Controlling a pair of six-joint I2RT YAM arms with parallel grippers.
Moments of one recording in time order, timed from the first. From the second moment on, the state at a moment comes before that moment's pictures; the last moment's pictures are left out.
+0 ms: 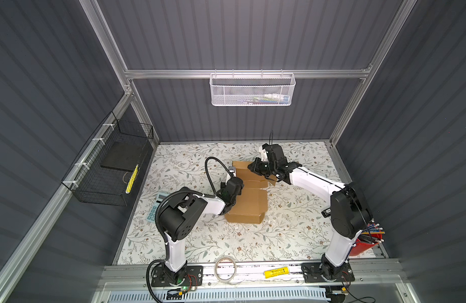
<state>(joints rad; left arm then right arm) -0.70 1.90 0.88 0.48 -0.52 -0.29 0.54 1.82 1.35 -0.16 -0.29 0.77</state>
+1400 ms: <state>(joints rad) -0.69 1.88 0.93 0.55 -0.55 -0.25 0.54 1.82 1.36 -0.19 -0.30 0.77</state>
